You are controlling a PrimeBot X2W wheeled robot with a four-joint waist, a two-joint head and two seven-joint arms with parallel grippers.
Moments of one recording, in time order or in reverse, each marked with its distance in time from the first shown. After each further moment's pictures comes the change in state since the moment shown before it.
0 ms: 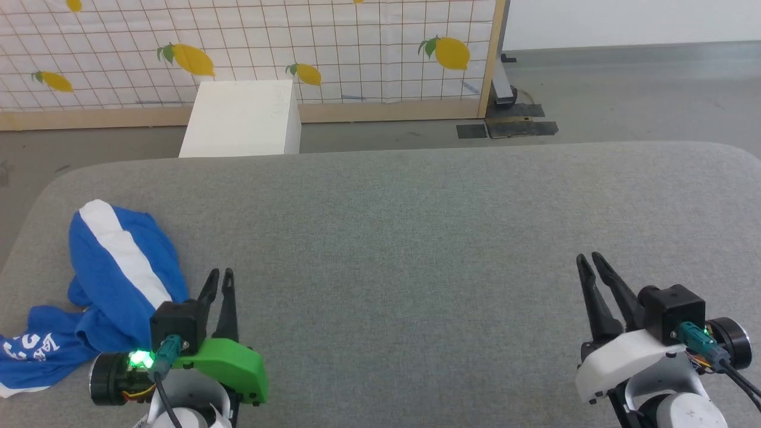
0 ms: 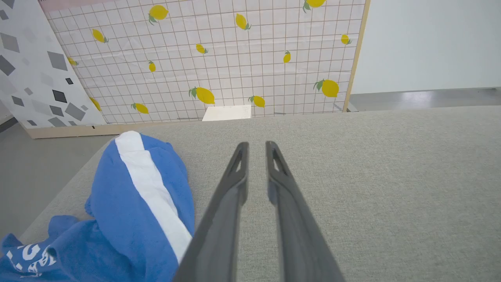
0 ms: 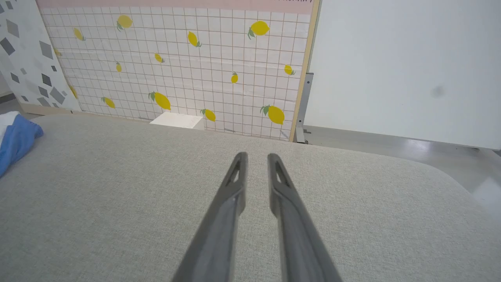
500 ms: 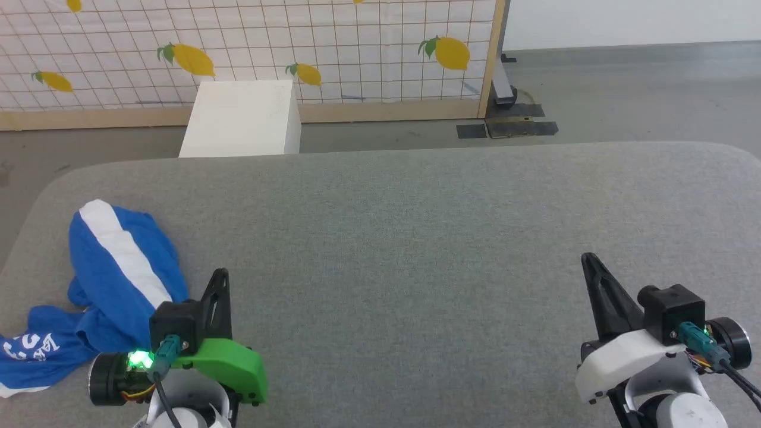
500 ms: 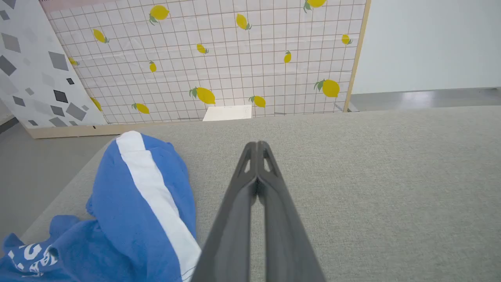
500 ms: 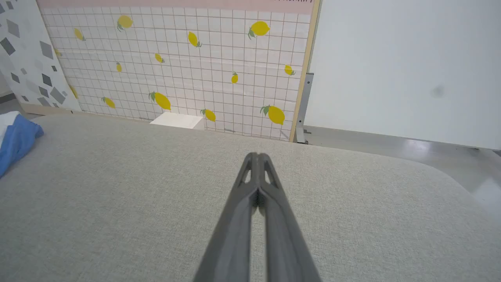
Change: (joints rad) left arm 0.000 0.000 0.002 0.000 0.002 0.000 0.000; right arm 0.000 0.000 0.001 -0.001 0.000 0.000 0.000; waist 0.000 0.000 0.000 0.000
